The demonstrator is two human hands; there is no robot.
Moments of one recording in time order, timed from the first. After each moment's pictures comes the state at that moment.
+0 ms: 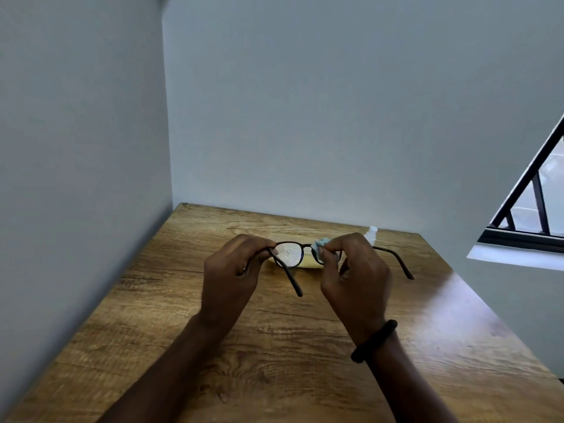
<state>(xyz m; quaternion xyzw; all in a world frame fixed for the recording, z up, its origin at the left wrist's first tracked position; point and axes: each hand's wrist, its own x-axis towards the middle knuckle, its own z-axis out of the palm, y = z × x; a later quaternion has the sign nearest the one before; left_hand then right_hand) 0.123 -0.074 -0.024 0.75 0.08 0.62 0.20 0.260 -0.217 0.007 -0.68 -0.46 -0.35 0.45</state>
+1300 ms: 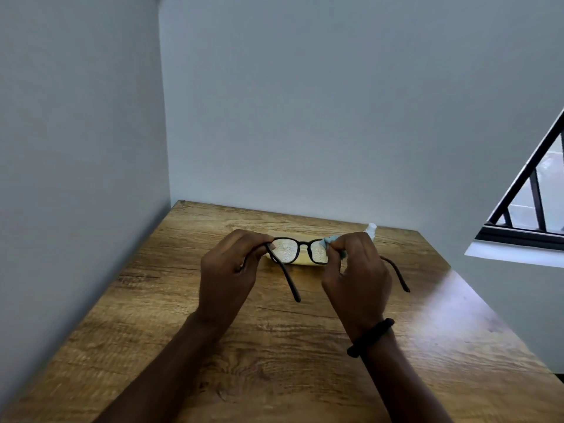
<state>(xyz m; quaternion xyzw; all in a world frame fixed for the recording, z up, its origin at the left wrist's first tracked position) 0.122 -0.074 -0.025 0.75 0.09 0.62 0.20 0.266 -0.214 -0.001 -0.70 -0.42 -0.40 0.42</state>
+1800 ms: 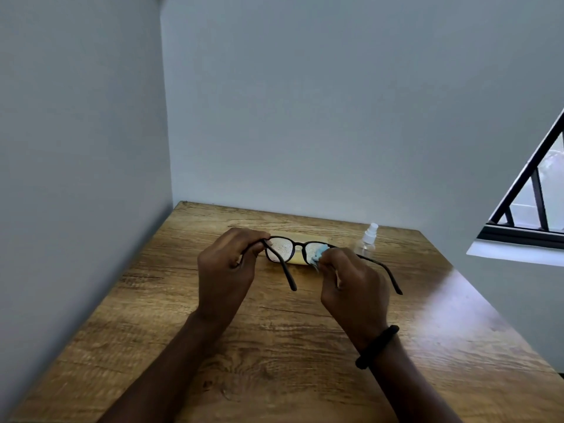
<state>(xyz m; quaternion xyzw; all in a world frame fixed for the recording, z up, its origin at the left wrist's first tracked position) 0.119 -0.073 -0.022 0.73 0.11 0.64 0.21 0.267 -0.224 -0.015 -0.70 -0.51 -0.36 0.36</state>
